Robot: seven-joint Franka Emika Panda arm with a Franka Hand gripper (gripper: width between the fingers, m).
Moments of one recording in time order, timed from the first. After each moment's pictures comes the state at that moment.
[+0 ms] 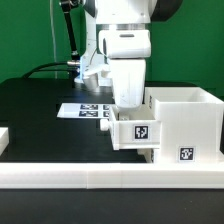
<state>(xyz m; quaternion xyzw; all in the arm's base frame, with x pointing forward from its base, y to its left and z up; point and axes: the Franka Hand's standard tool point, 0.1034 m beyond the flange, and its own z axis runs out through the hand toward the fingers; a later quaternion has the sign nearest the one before) 0.545 0.008 0.056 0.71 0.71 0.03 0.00</state>
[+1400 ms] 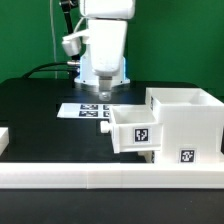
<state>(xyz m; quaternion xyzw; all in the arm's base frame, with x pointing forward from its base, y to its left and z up) 0.555 -0.036 0.110 0.72 0.70 0.01 0.02</state>
